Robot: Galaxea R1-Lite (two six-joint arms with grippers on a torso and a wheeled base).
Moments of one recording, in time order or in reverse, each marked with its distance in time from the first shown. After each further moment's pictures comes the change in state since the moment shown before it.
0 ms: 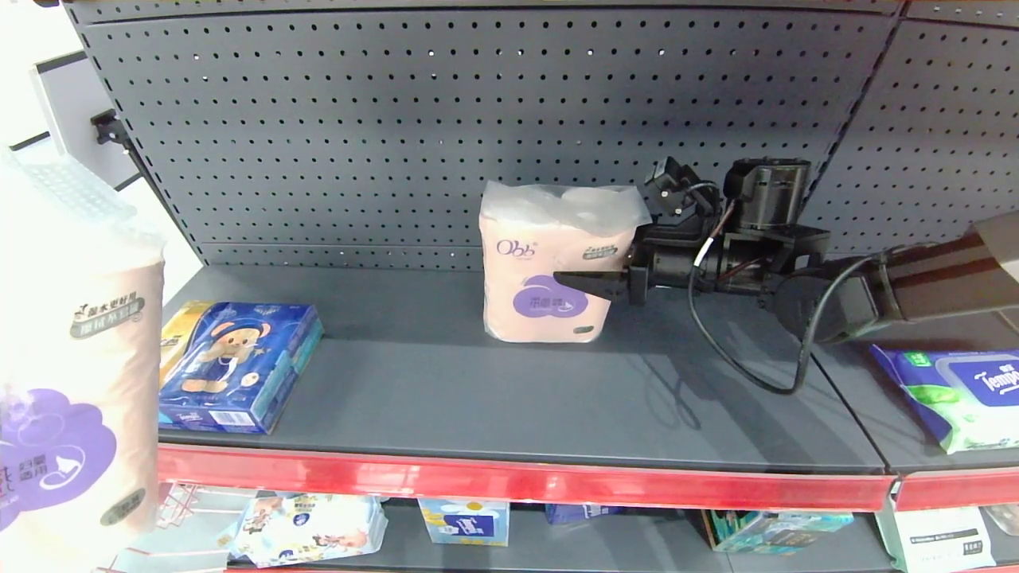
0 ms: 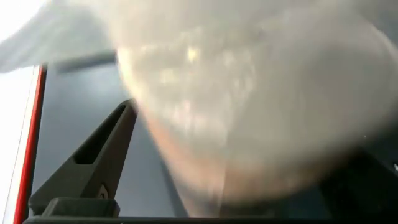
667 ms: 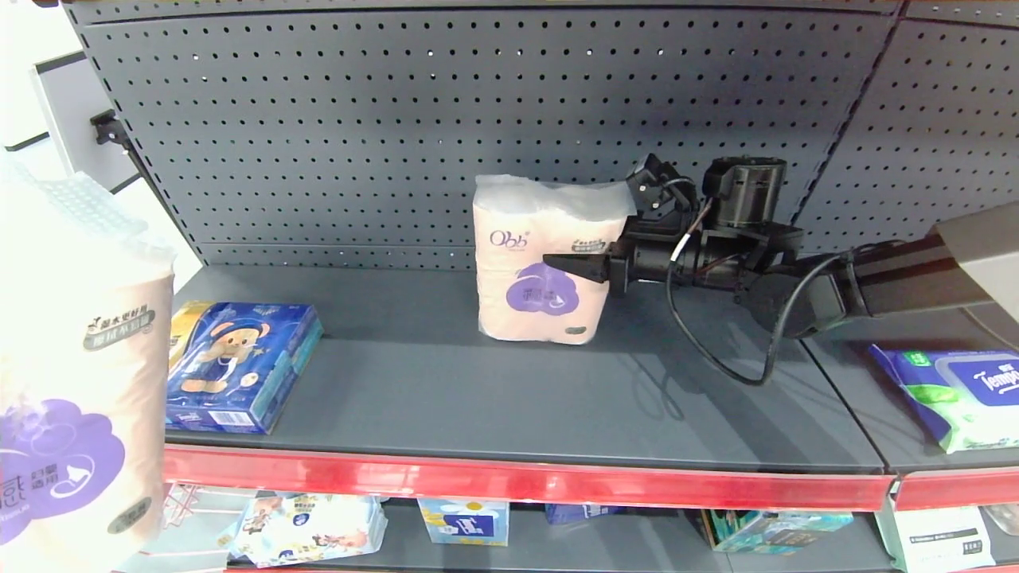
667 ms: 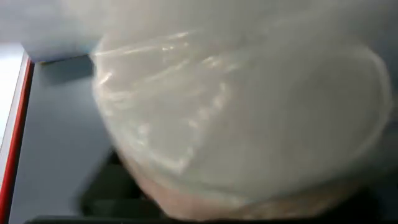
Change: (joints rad) left arm 0.000 -0.001 0.021 -0.001 0.000 0.000; right arm 0.027 0.052 -0.067 -0.009 -0.047 0.033
